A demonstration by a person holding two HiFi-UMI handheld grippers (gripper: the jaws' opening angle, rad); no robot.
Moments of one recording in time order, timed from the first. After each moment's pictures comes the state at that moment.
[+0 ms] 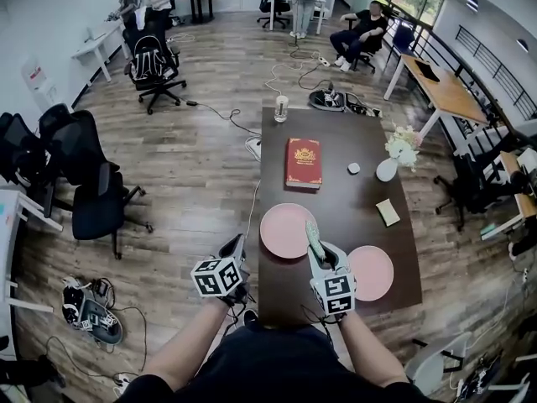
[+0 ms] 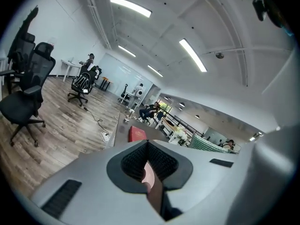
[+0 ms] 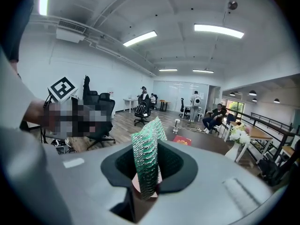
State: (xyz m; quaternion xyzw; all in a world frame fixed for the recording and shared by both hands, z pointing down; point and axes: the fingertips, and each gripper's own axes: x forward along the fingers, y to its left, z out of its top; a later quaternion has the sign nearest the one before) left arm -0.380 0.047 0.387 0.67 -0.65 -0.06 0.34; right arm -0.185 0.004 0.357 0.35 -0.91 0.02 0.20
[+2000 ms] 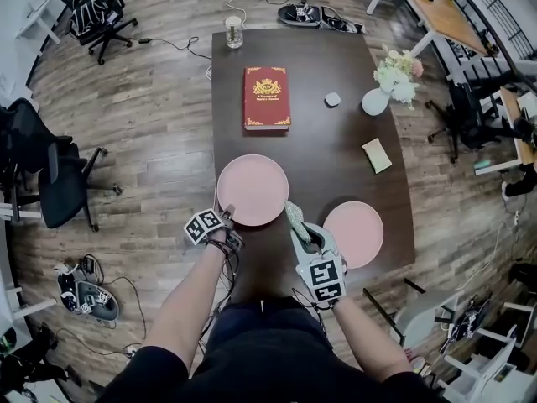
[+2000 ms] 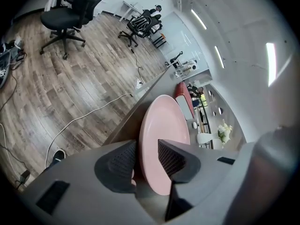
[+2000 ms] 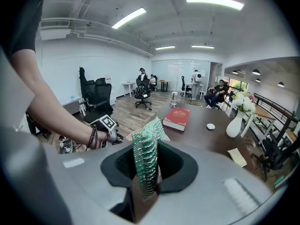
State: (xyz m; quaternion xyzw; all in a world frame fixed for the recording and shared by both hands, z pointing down) left arm -0.333 -0.026 0.721 0.44 -0.60 -0.09 0.66; right arm -0.125 -0.030 0.467 0.33 -0.89 0.12 0.28
